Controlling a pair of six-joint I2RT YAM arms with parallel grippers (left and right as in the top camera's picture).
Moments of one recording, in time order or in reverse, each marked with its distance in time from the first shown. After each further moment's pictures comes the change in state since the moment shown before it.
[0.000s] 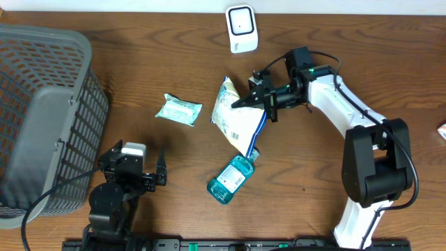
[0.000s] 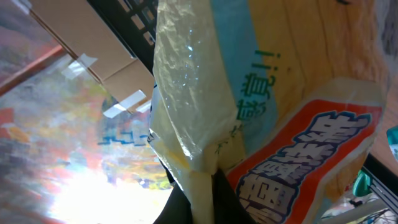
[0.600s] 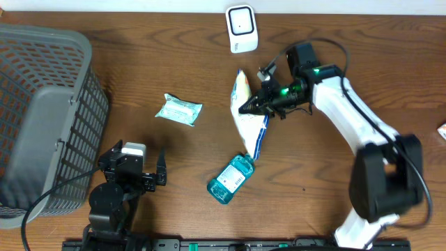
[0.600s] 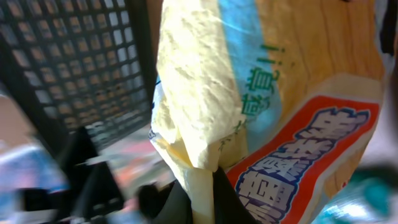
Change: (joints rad) left arm 0.000 0.000 0.000 0.000 0.000 0.000; right arm 0.032 -0.138 -0.005 -0.011 0.567 -0.275
